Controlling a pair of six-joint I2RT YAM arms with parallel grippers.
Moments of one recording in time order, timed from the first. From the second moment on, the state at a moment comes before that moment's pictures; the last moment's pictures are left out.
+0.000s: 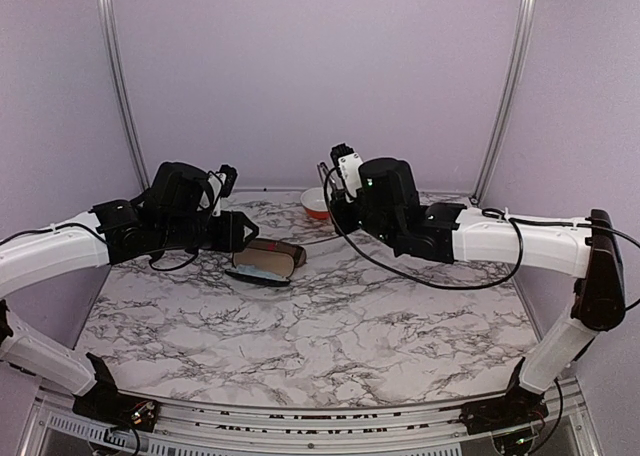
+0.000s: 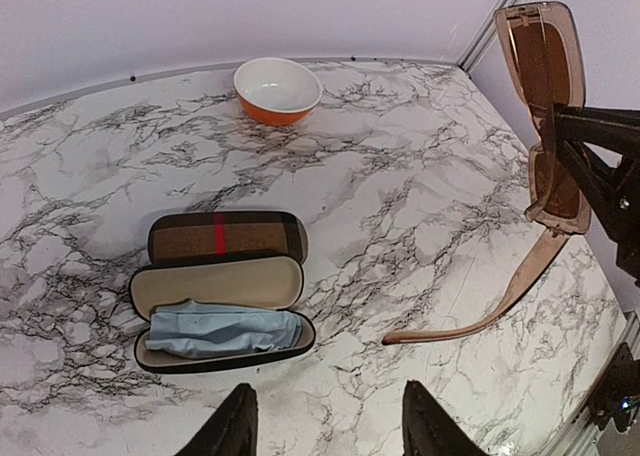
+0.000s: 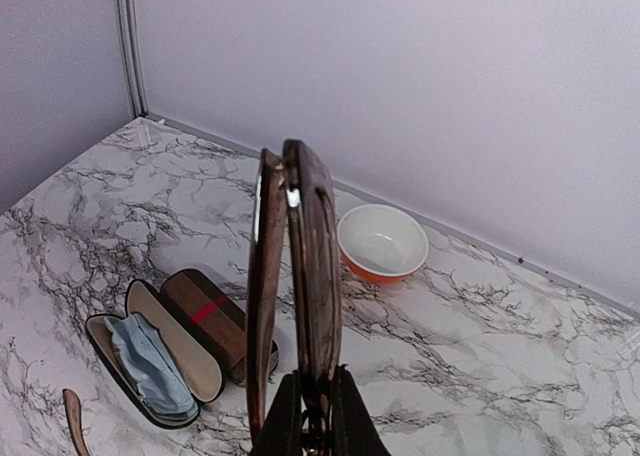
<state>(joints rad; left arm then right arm) -0.80 1.29 1.07 -0.36 -0.12 -0.45 0.93 1.62 1.27 0.01 0.45 0.08</state>
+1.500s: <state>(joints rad) -0.83 1.56 1.27 -0.33 0.09 -0.41 1.01 1.62 1.24 0.09 0.25 0.24</state>
